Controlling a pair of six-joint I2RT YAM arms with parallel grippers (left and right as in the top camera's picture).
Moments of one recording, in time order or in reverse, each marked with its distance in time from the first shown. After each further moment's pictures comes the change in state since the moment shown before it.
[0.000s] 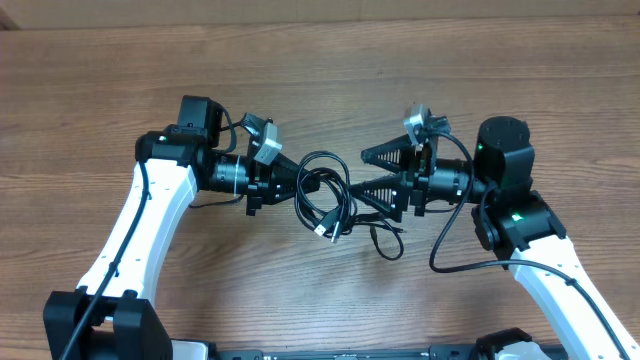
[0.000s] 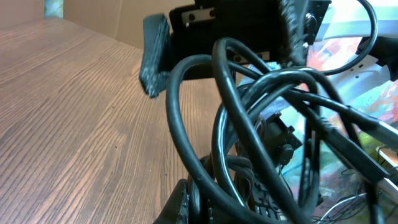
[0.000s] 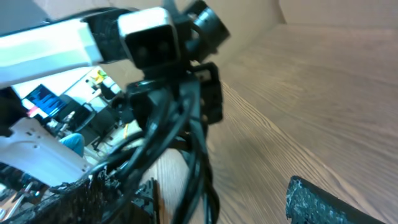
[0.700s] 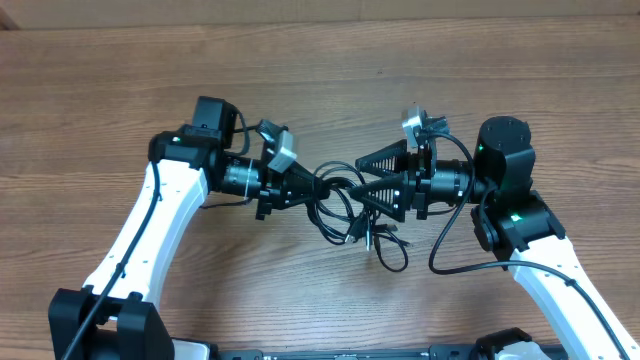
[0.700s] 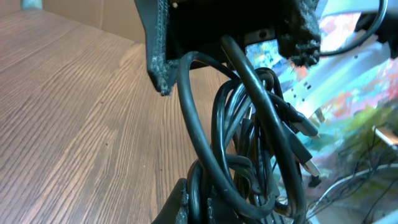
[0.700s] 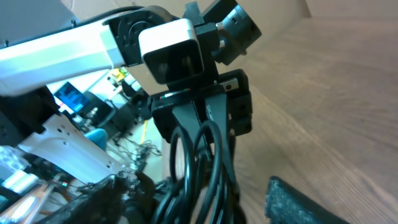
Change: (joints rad) left arm -0.065 0.000 0.000 0.011 -0.038 0.023; right arm 0.007 -0.001 0.000 0.023 -0.068 0.055
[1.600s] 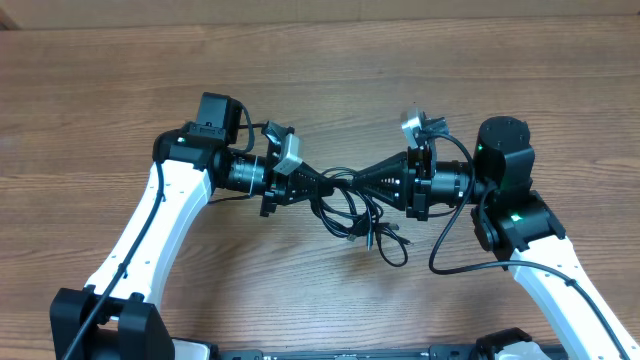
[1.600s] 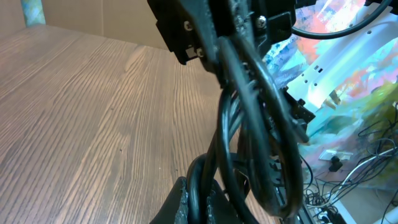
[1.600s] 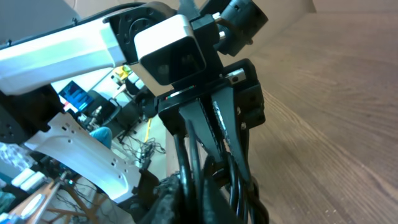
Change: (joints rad) left arm -0.017 0.000 0.000 0.082 -0.024 0.034; right arm 0.000 0.000 0.000 -0.017 -0.015 -0.001
